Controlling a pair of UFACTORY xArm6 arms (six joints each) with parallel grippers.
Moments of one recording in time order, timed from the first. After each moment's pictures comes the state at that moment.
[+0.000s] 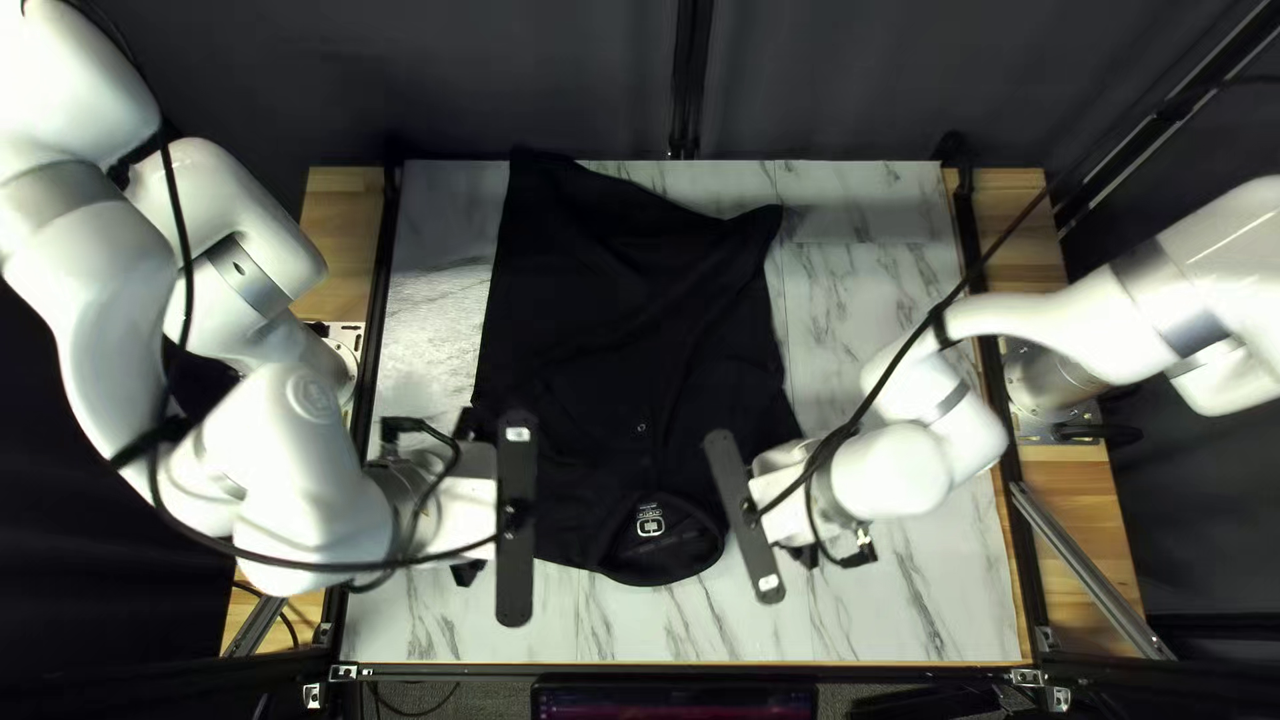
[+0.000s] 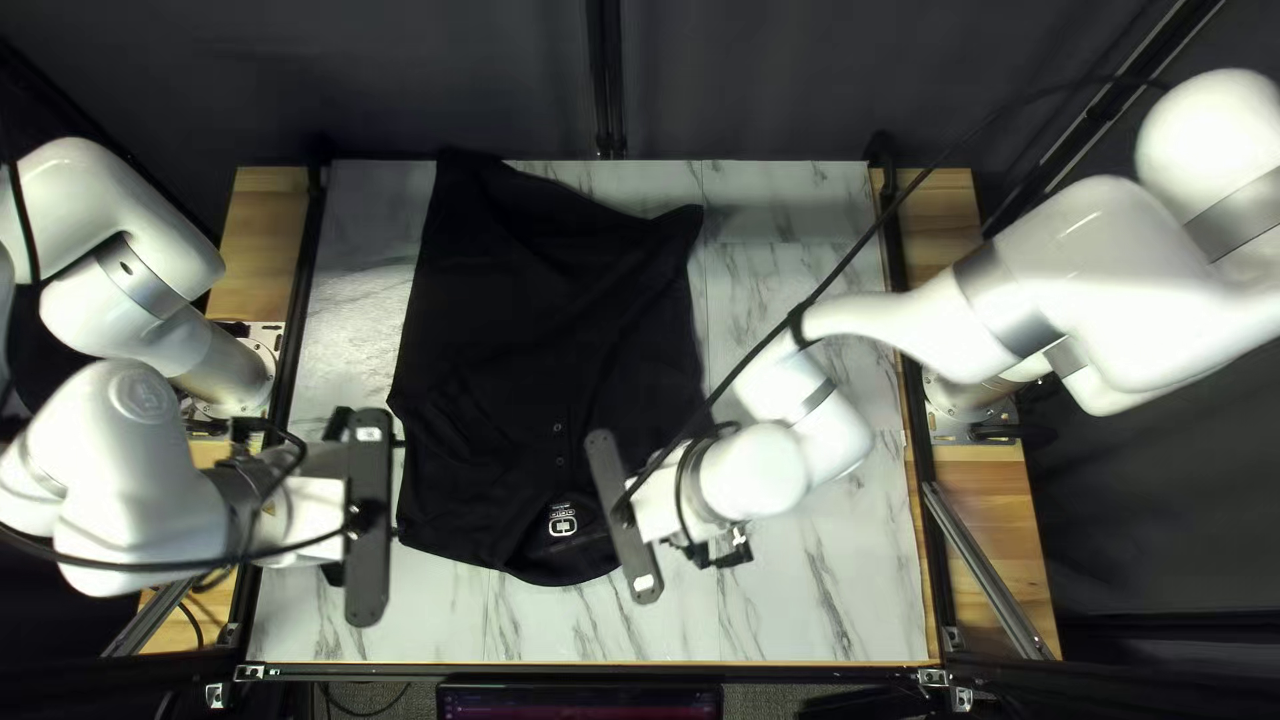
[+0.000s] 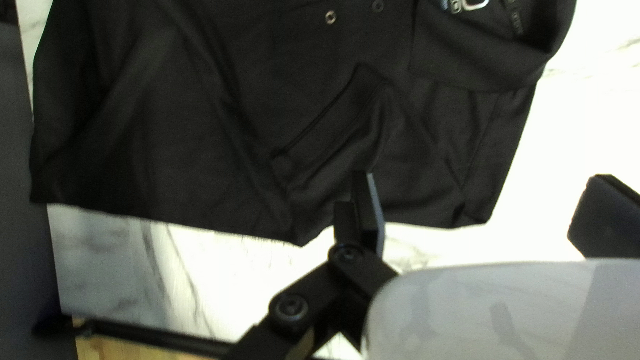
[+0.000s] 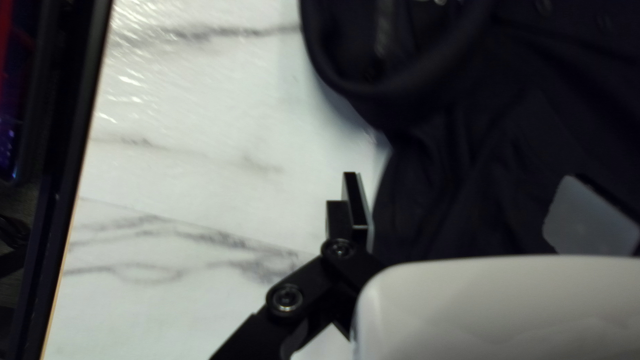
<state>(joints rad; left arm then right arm) -0.78 -0.35 -0.79 0.52 1.11 -0.92 0.47 0.10 -0.83 -0.38 0.49 0.36</state>
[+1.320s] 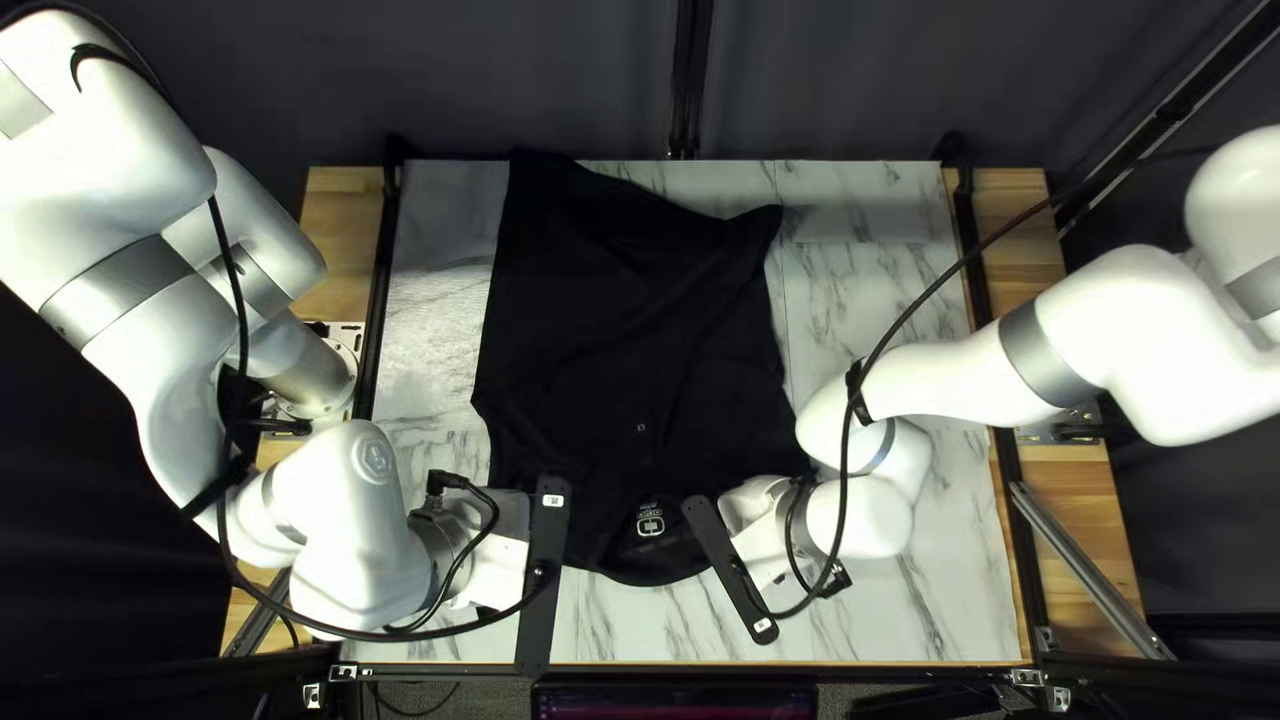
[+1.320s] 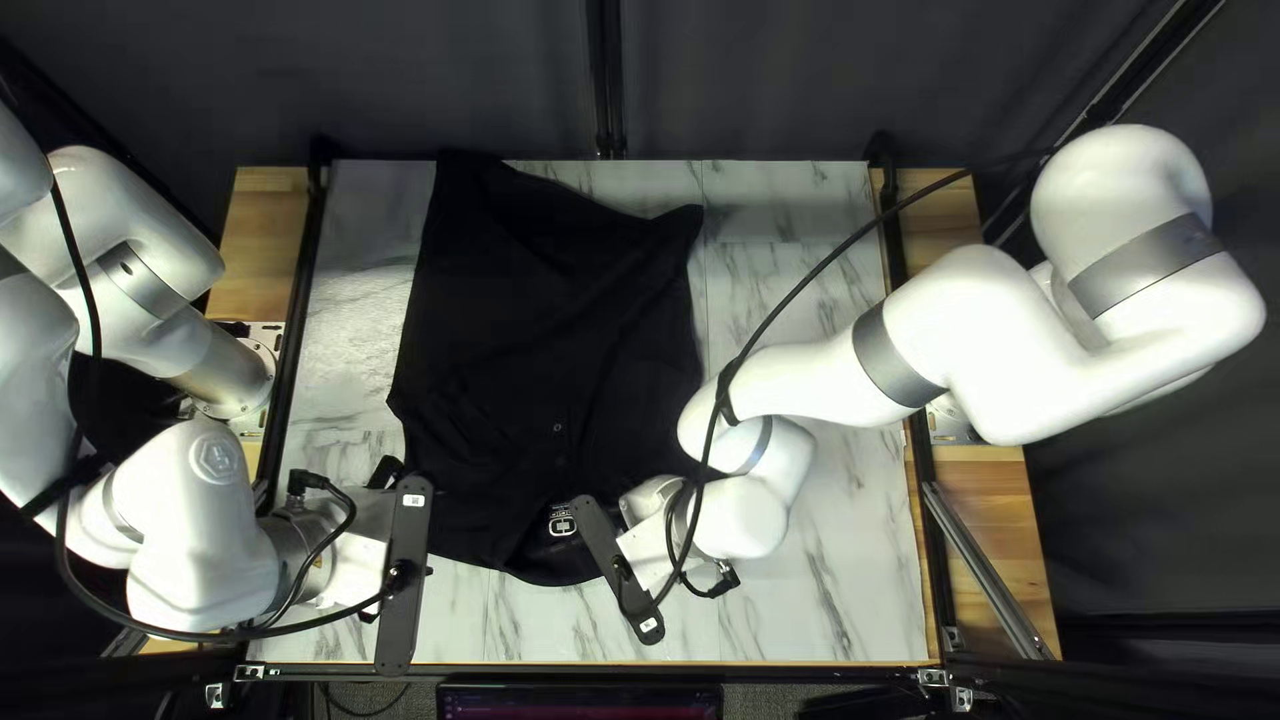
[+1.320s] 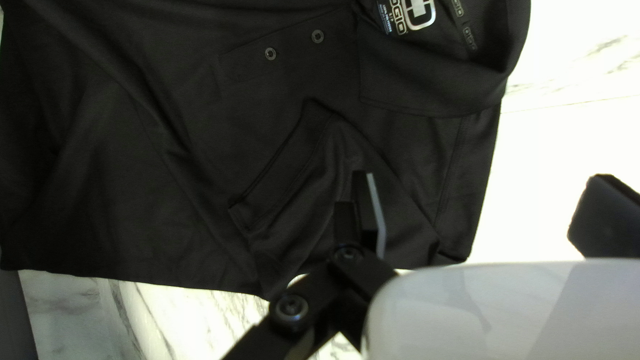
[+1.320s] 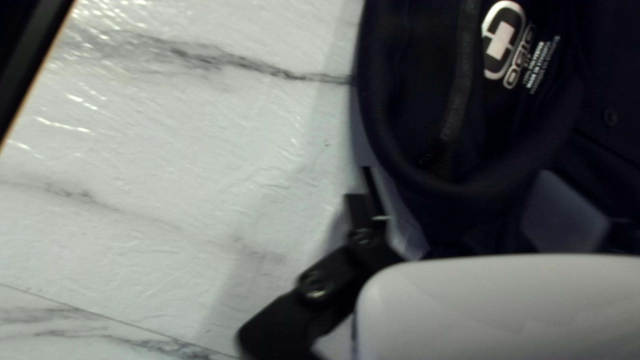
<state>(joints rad) -0.79 -0.20 -0.77 0.57 0.96 -0.96 0.45 0.30 -0.88 -0.89 0.31 0.66</state>
